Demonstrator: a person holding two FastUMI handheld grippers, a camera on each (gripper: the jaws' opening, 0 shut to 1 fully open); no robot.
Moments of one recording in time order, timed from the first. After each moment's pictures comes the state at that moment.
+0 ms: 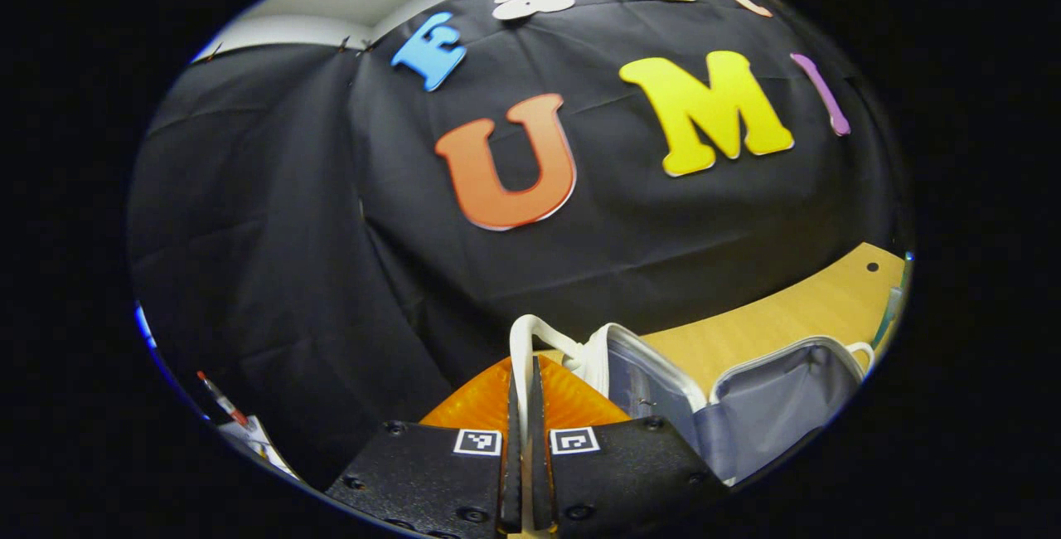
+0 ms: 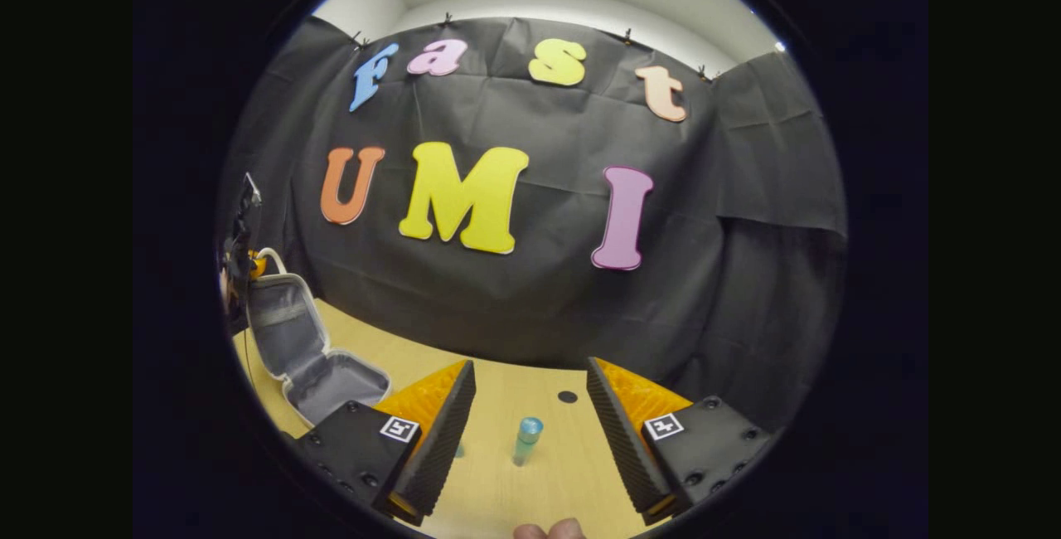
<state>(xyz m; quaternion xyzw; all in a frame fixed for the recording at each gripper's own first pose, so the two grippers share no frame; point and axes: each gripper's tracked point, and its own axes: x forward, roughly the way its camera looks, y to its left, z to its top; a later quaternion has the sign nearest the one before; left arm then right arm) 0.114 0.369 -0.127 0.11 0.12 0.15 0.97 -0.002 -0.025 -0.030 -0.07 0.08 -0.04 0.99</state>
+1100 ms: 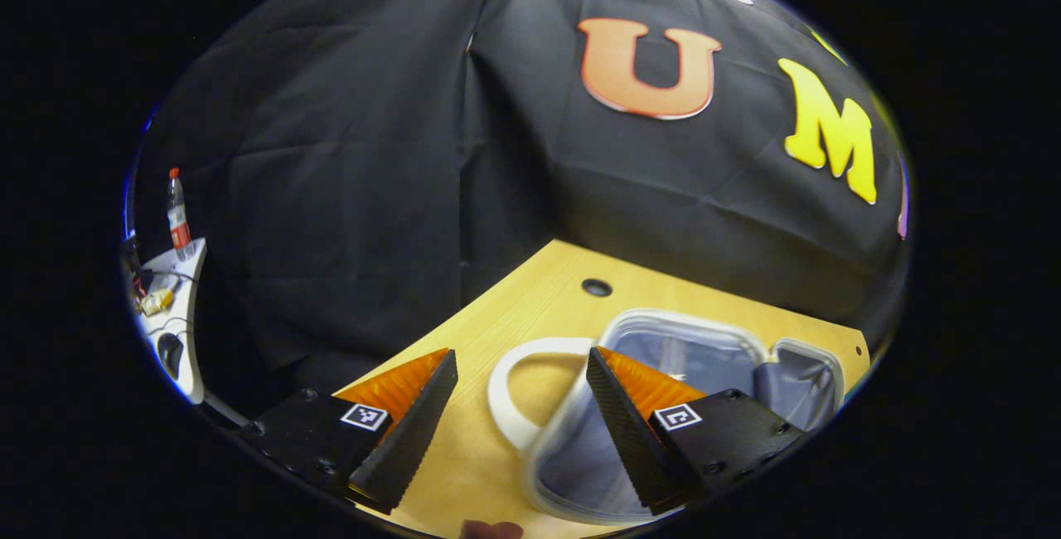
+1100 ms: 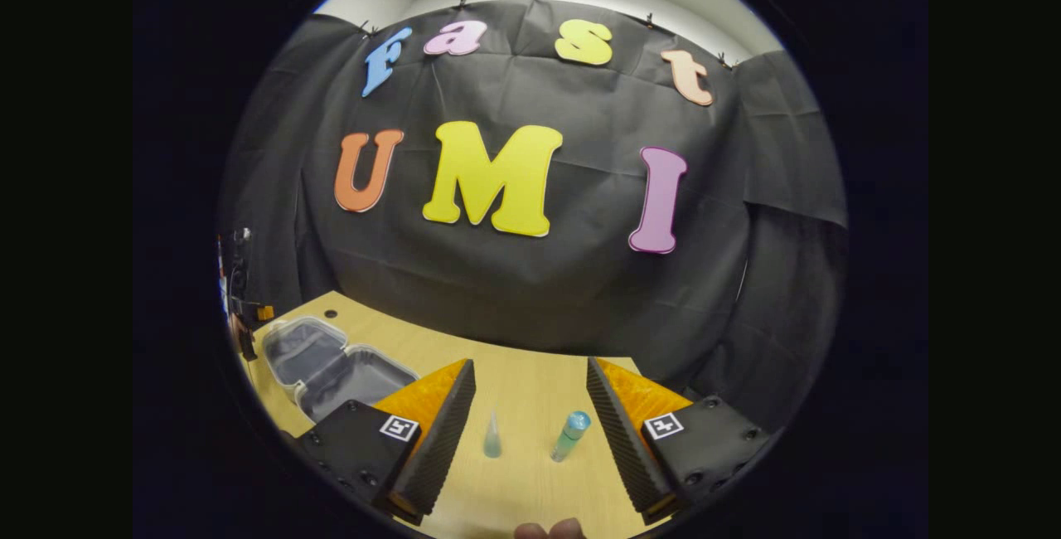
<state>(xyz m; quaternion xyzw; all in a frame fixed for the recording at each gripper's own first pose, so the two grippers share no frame) 0.118 0.379 -0.191 -0.09 0.19 0.19 0.96 0.022 0.022 -0.046 -0.05 0.11 -0.01 0.99</state>
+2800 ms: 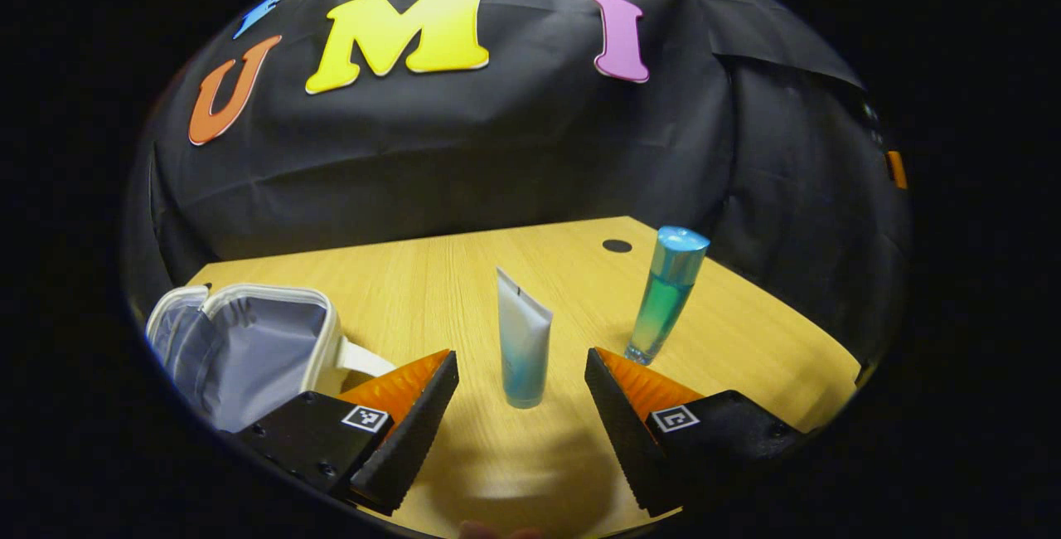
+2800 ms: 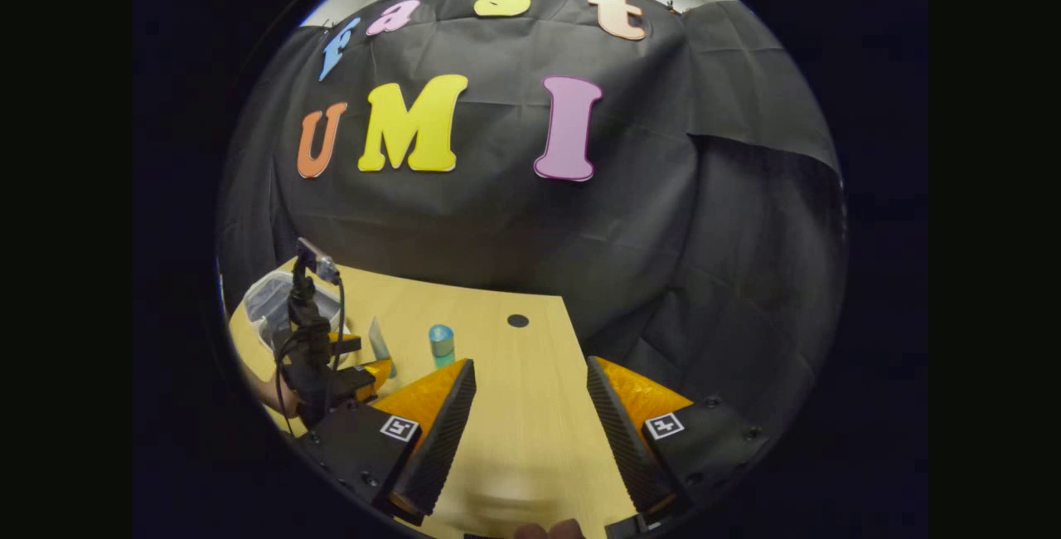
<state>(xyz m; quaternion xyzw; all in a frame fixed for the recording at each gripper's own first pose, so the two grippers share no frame) 0.154 -0.200 -0.269 0.03 0.25 -0.17 0.95 -0.037 -0.194 -0.119 -0.04 0.20 -0.07 0.98</state>
